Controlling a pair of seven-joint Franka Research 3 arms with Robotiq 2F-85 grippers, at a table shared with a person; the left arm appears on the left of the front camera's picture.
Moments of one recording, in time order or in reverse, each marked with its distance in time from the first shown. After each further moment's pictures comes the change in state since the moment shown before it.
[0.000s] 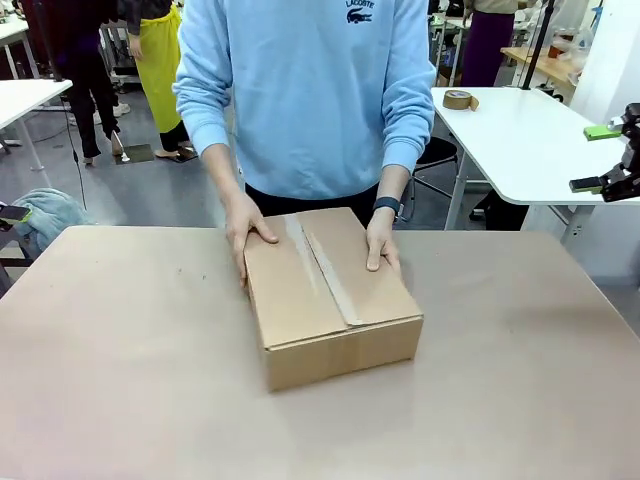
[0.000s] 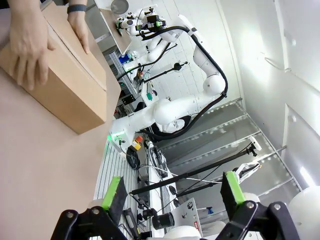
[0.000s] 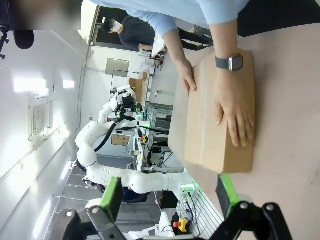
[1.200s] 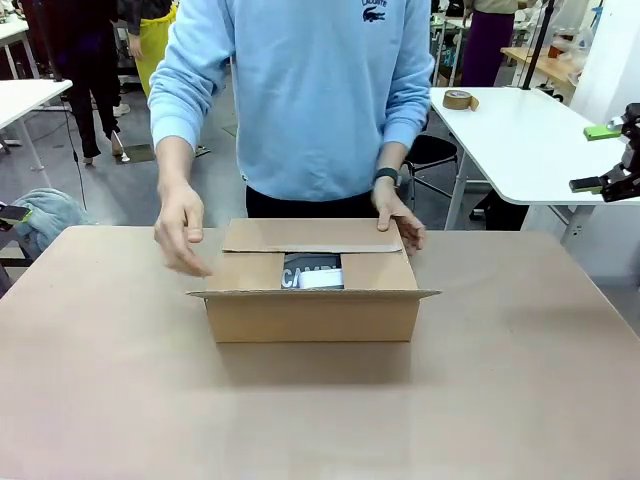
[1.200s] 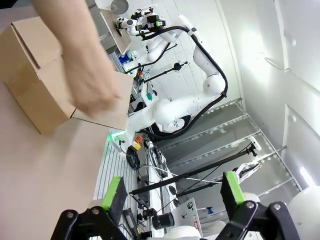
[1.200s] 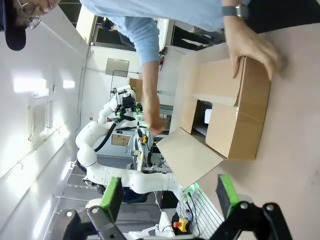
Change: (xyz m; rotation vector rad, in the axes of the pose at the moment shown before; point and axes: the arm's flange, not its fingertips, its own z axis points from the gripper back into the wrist) left arm 0.000 0.000 0.000 0.000 0.000 0.000; right arm 0.000 0.000 0.000 0.000 0.000 0.000
